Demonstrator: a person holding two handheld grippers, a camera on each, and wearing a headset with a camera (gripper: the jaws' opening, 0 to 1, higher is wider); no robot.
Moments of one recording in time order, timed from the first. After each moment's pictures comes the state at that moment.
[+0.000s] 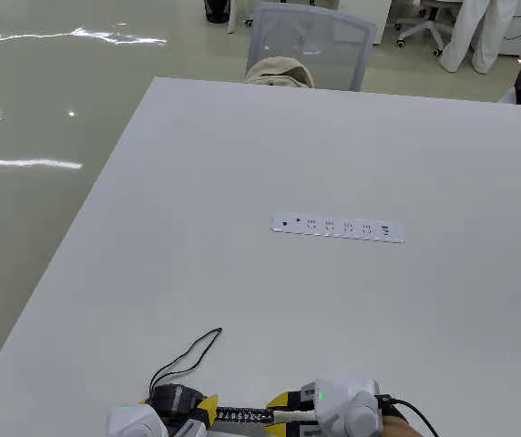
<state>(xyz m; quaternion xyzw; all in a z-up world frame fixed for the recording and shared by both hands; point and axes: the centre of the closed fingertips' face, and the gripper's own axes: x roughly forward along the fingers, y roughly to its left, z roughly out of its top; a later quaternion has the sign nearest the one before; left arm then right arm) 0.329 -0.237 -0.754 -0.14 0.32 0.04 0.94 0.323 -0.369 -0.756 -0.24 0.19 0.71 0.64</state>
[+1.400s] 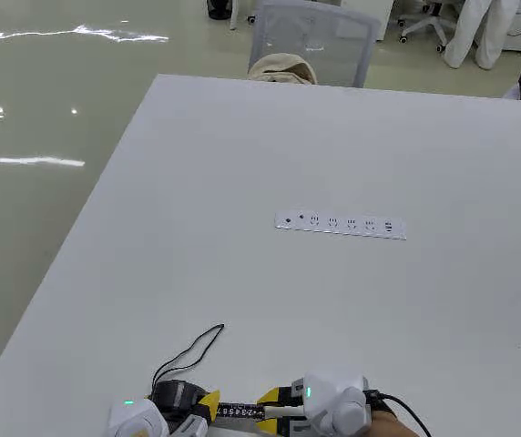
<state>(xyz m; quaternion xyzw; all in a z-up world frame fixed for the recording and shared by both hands) 0.328 -0.235 -0.754 -0.15 0.32 0.04 0.94 0.320 -0.351 -0.758 -0.24 0.18 0.71 0.64</state>
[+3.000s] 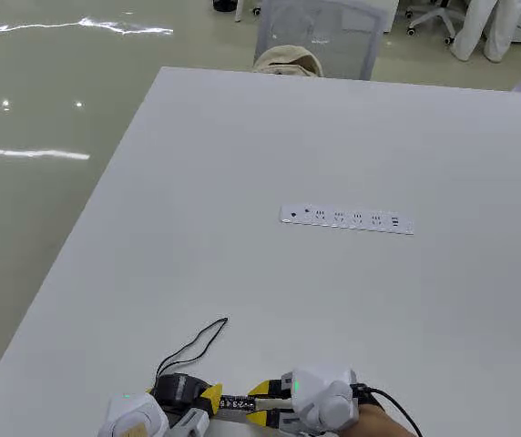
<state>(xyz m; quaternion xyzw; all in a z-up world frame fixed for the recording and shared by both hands) 0.327 -0.232 -0.753 -0.16 0.32 0.03 0.93 0.319 -0.328 -0.760 -0.24 0.18 0.71 0.63</state>
